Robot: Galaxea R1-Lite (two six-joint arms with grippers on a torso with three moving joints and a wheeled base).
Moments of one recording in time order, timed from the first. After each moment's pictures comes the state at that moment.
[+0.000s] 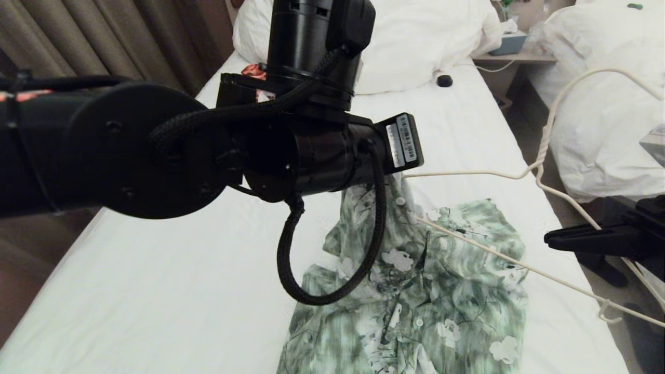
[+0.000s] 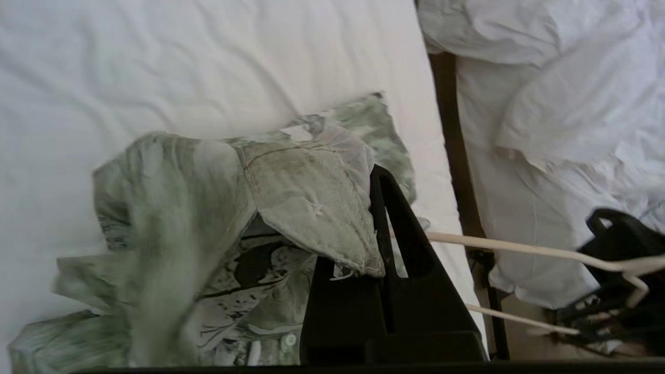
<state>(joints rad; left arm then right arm) -0.96 1.81 -1.64 0.11 0.31 -0.50 -0.06 1.47 -1.10 0.47 1.29 -0.64</state>
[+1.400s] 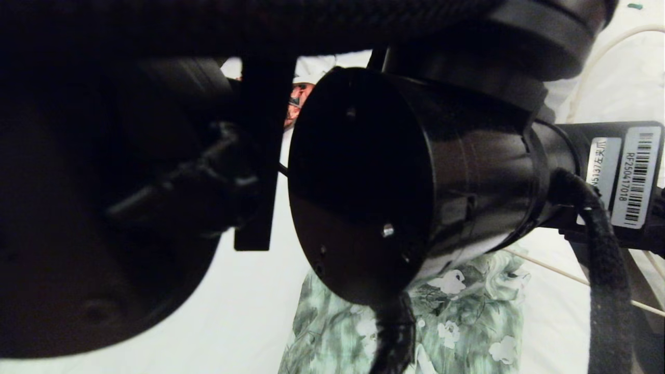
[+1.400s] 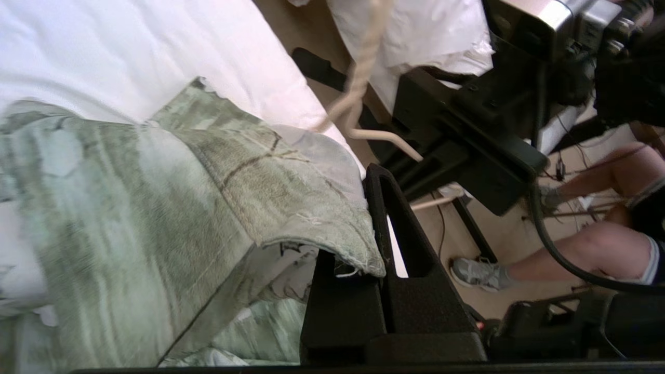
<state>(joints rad) -1.30 1.84 -1.81 0.21 0.33 -0.29 -0.03 1.41 -1.13 0.48 1.32 -0.65</state>
